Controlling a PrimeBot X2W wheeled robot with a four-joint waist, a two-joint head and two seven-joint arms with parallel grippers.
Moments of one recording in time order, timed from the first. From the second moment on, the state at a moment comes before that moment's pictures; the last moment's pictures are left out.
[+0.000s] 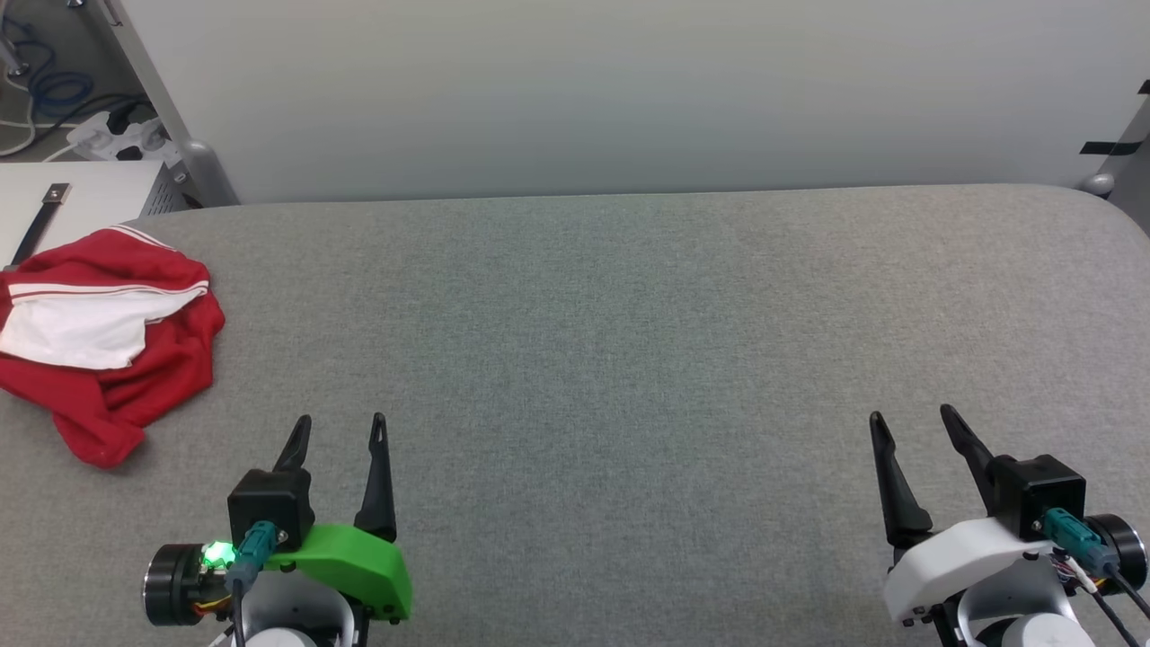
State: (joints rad) left arm 0.02 0.06 -0.01 0.02 -0.04 0.00 -0.04; right arm 0.02 -0.05 -0.01 0.01 0.05 0.13 -0.05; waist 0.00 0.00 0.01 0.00
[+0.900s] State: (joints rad) left arm 0.02 0.06 -0.02 0.01 -0.08 -0.02 -0.10; right arm 0.01 -0.05 -0.02 -0.02 0.07 0.13 -0.10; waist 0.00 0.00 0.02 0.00
